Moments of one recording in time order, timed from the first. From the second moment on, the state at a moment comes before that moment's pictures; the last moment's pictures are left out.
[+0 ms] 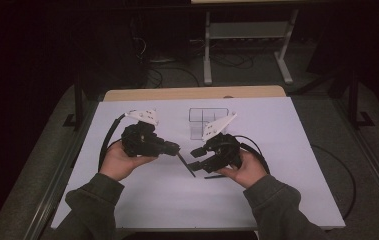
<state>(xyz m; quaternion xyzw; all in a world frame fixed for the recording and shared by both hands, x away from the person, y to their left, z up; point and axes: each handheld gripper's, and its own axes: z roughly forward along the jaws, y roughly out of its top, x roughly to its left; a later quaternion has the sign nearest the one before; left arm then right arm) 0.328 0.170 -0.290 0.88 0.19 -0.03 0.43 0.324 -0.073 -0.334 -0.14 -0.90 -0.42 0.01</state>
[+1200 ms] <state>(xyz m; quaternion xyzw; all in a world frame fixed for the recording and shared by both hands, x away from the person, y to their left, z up) 0.330 0.153 -0.285 0.90 0.18 -0.02 0.40 0.333 -0.052 -0.325 -0.11 -0.91 -0.40 0.01</state>
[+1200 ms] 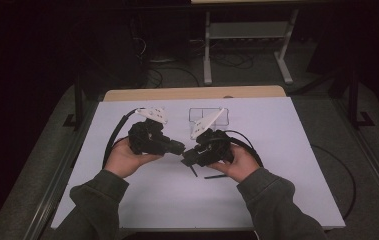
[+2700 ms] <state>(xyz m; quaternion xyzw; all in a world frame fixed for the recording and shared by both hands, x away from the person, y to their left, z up) 0.323 0.191 -0.300 0.87 0.23 0.00 0.43 0.342 -0.077 -0.326 -0.13 -0.91 -0.40 0.01</state>
